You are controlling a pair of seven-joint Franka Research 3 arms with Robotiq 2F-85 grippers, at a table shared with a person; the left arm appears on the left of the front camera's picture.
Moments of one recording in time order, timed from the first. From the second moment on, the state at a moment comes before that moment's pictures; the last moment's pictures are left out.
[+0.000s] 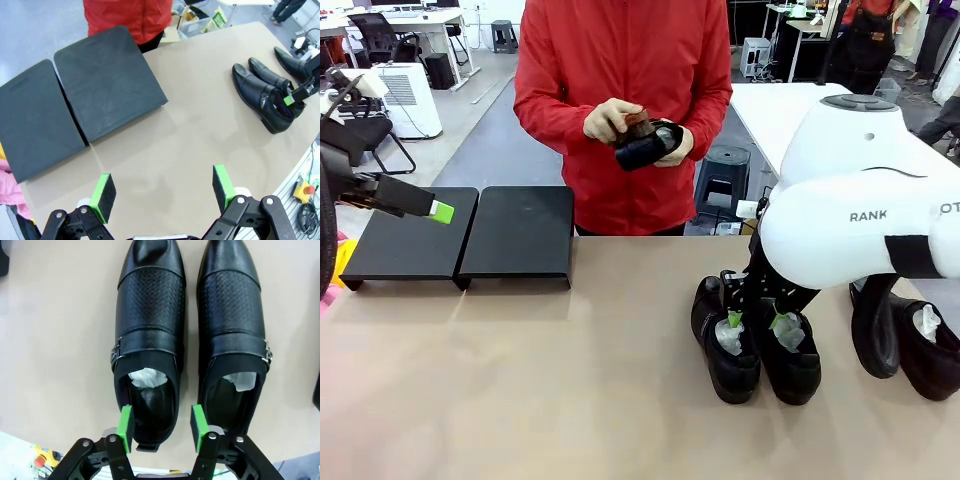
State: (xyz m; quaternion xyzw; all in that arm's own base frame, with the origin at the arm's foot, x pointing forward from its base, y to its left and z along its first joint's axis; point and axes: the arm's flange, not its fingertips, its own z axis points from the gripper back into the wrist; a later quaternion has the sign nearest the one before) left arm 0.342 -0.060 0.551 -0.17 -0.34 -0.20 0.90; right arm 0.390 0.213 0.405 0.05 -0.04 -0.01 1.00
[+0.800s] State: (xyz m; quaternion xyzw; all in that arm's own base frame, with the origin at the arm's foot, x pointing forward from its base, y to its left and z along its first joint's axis) left arm 0.342 -0.060 0.551 -0.17 -0.34 -0.20 0.90; right arm 0.397 0.209 0.383 0.04 -0.02 -0.02 1.00
